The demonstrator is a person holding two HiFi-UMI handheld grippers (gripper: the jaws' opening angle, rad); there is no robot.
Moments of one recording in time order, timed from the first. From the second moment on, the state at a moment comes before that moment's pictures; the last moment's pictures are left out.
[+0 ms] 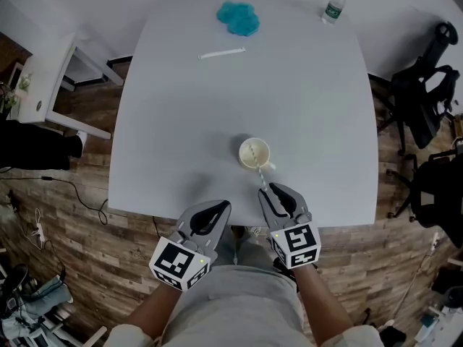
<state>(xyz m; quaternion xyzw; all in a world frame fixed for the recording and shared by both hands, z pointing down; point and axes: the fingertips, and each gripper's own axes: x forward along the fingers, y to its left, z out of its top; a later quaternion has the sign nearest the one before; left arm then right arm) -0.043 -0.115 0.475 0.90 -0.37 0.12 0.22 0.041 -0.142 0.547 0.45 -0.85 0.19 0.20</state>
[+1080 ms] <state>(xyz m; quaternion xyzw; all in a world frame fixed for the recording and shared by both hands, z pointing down) -0.056 -0.139 0.494 0.89 -0.37 0.13 0.24 0.037 -0.184 0.559 0.49 -0.83 0.18 0.18</state>
